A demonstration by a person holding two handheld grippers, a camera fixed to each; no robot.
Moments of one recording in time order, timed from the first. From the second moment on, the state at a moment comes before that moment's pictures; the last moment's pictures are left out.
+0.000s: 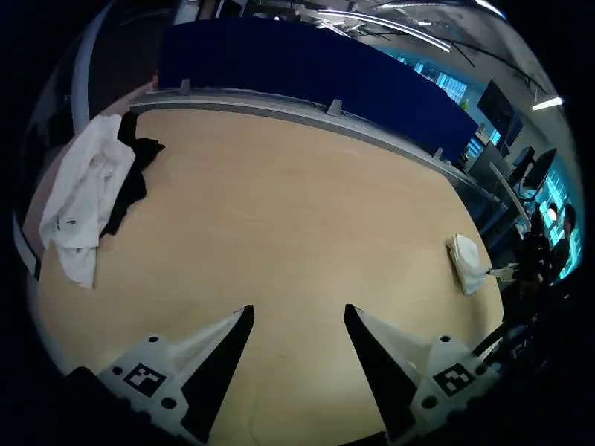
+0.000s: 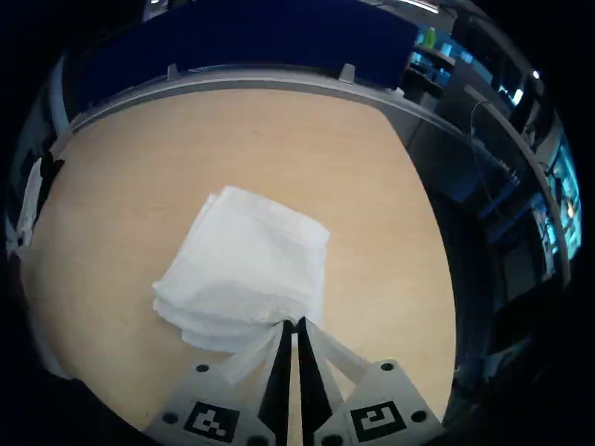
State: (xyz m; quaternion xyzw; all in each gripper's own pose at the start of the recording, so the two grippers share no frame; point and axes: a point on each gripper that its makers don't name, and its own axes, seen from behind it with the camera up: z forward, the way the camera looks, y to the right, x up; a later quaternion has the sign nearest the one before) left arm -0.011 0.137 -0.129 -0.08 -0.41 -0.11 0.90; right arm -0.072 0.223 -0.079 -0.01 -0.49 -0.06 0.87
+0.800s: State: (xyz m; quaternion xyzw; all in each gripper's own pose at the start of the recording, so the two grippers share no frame) left arm -0.006 0.137 -0.127 -0.08 -0.41 -0.10 0.90; right arm -0.100 0.225 -0.106 -0.03 -0.51 -0.06 0.86
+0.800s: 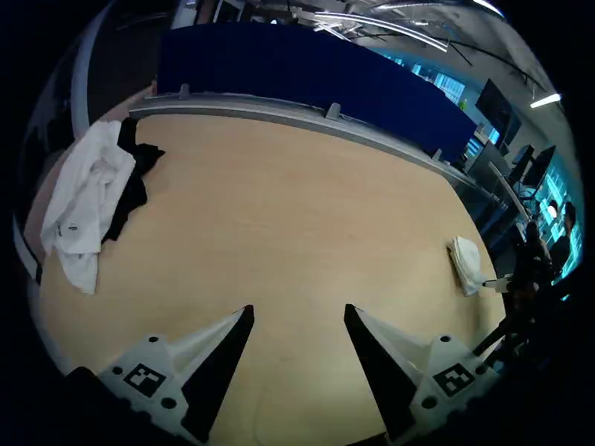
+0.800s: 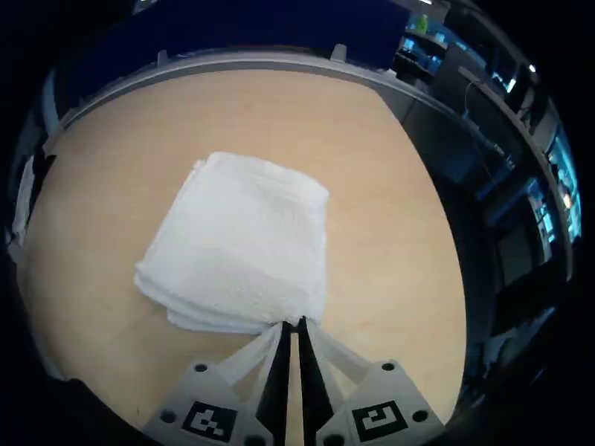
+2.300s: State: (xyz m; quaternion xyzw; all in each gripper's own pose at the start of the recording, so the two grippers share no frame) left arm -0.002 0.137 -0.125 -0.07 -0.41 -0.10 0.91; right arm -0.073 0.231 -0.001 0.01 -0.45 -0.06 0.89
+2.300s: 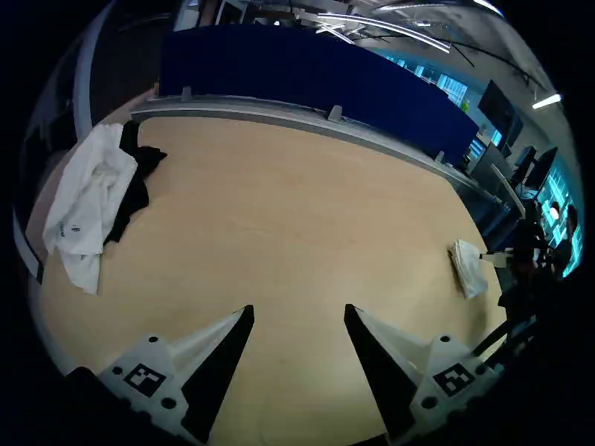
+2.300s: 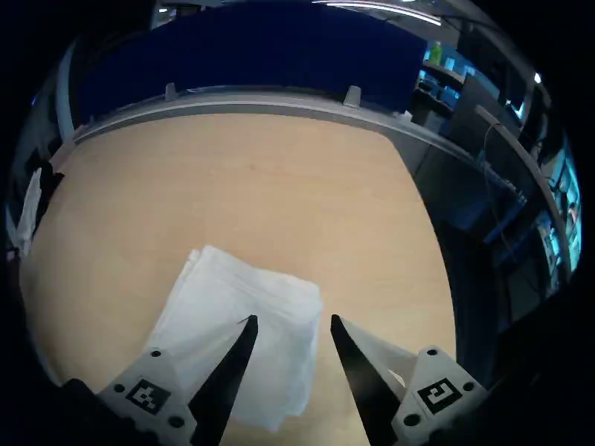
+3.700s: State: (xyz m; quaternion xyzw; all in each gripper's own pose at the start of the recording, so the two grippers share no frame) left arm -0.001 0.145 -0.129 -0.07 -0.40 -0.09 0.91; right arm -0.061 0.218 0.024 0.06 -0.41 -0.11 0.90
